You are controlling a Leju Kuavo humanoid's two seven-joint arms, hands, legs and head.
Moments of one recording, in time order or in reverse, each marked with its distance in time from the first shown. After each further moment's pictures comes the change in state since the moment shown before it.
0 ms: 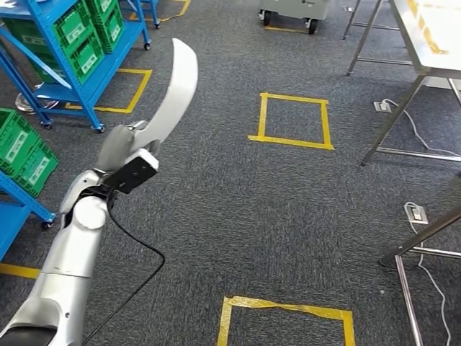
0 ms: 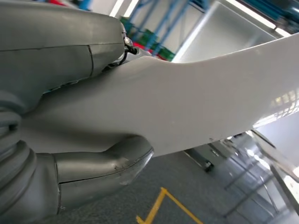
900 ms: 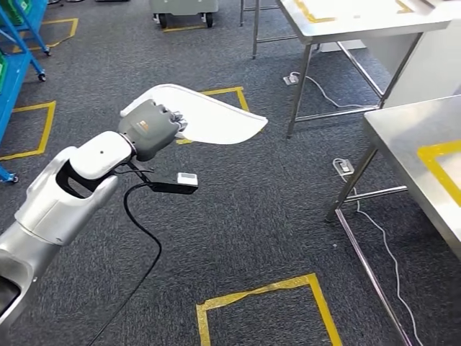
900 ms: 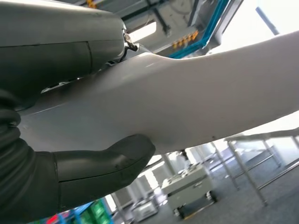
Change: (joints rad) left arm -0.297 0.319 -0.595 -0.046 -0.590 -0.111 0.164; right arm 0.012 -0.009 0.014 0.000 0.004 0.003 0.013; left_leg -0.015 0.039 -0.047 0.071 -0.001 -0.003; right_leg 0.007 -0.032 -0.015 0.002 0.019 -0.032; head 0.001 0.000
